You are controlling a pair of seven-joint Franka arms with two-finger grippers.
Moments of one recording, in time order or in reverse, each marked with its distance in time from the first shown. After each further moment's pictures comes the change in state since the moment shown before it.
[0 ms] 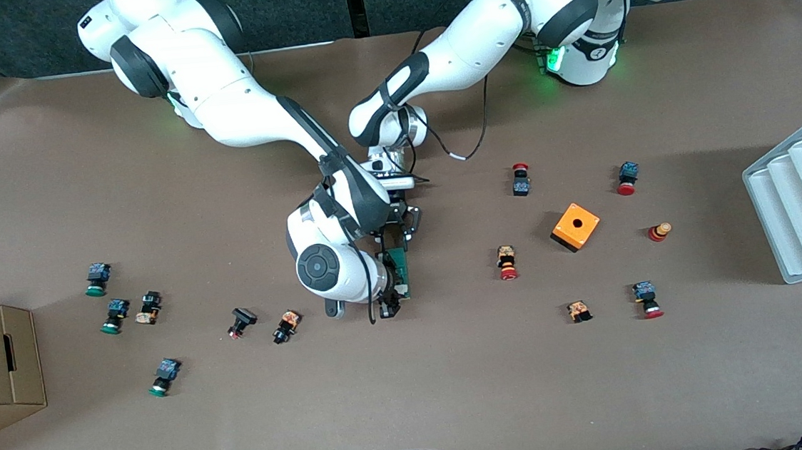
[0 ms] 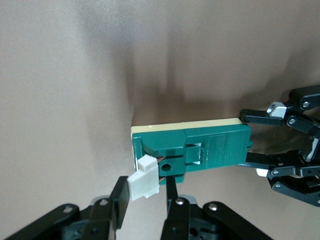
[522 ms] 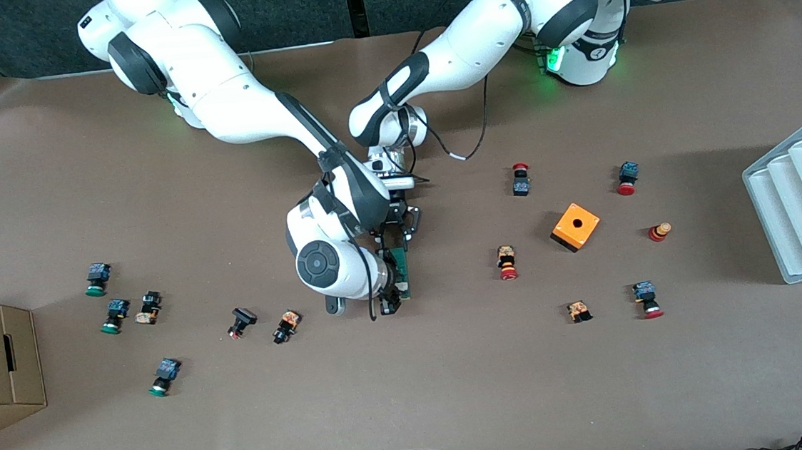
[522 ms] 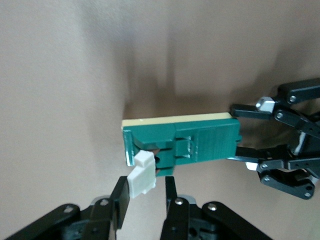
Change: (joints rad) left arm 0.000 0.000 0.000 0.000 0.000 -0.001 0.000; right arm 0.002 -0.022 0.015 -0.024 0.000 -0.002 0.000
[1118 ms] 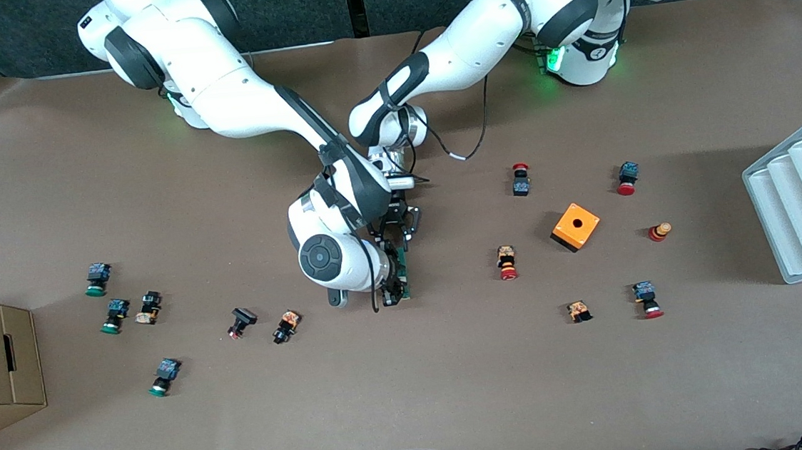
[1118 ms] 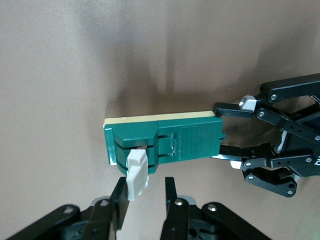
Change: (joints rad) left arm 0.000 0.000 0.000 0.000 0.000 -0.001 0.000; right arm 0.003 -0.030 0.011 -0.045 0.000 -0.003 -0.002
